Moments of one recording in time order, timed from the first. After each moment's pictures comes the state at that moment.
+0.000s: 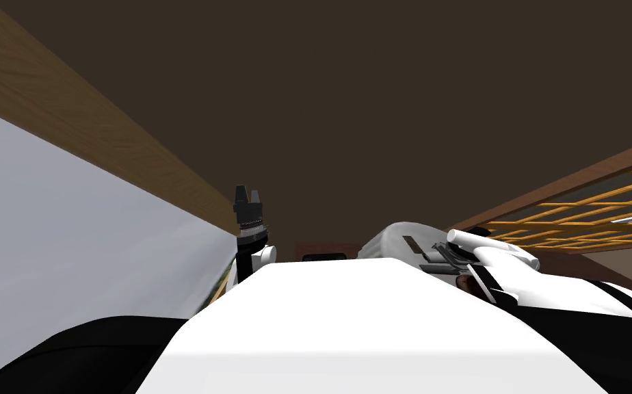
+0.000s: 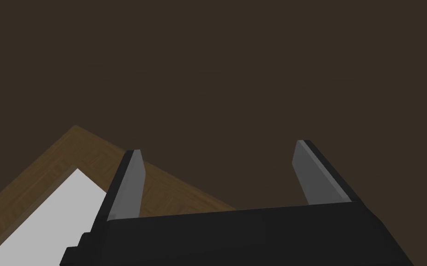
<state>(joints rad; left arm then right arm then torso) 0.51 0.02 0.01 -2.33 -0.04 -0.51 -0.16 -0.12 -0.89 -0.25 -0.52 -0.59 0.93 0.68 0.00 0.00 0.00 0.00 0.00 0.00</state>
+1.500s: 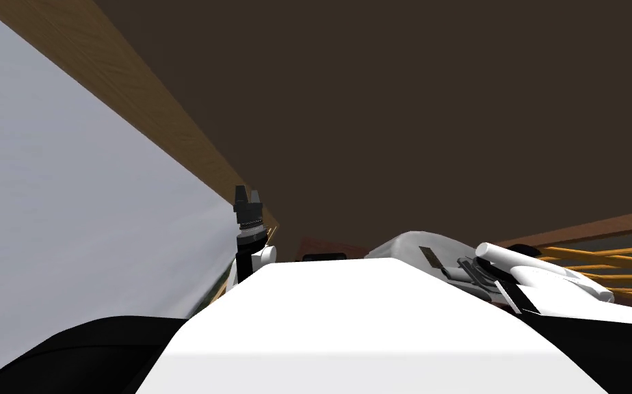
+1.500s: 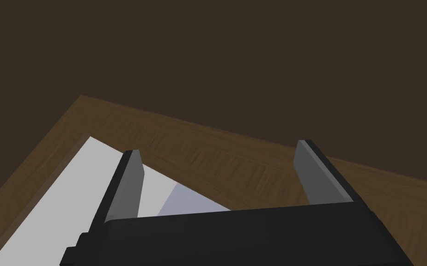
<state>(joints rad) 0.51 0.02 0.01 -2.33 -0.04 -0.51 -0.16 0.02 -0.94 -0.35 -0.51 -0.68 0.93 0.69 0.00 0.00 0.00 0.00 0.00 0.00</state>
